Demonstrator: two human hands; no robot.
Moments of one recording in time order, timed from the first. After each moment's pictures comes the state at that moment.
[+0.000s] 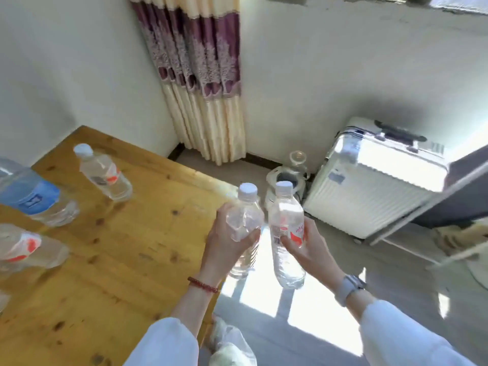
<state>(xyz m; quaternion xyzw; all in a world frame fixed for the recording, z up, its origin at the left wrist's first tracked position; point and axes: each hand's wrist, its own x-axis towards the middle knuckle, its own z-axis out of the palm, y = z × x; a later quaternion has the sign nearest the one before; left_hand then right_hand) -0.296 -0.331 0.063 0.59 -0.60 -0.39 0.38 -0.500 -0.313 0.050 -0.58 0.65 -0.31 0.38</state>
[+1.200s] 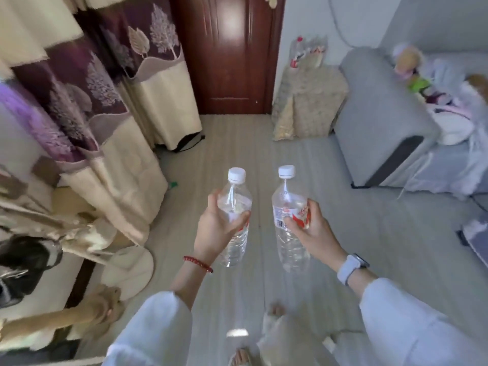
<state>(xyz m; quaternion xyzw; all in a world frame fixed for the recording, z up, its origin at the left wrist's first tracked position) -1.419 0.141 0.090 -0.15 -0.86 -0.48 -0.05 -1.309 0.333 0.092 0.23 0.84 -0.48 -0.05</state>
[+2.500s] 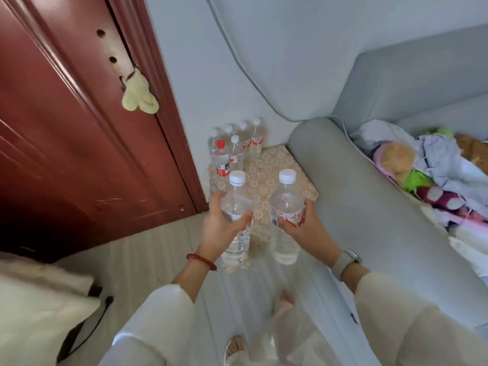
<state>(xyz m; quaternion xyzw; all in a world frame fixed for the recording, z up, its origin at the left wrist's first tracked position) -2.208 0.899 0.071 -0.28 -0.81 -0.49 -0.17 -2.050 1.037 0.073 0.37 0.75 -0.53 -0.15</state>
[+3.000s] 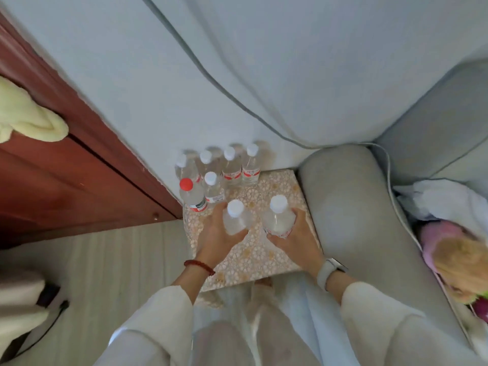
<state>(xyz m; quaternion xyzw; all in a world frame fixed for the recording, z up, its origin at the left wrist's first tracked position) -2.353 1.171 -0.058 -0.22 -0.86 -0.40 -0.23 -2.230 1.325 -0.052 0.38 0.76 -0.52 -0.03</state>
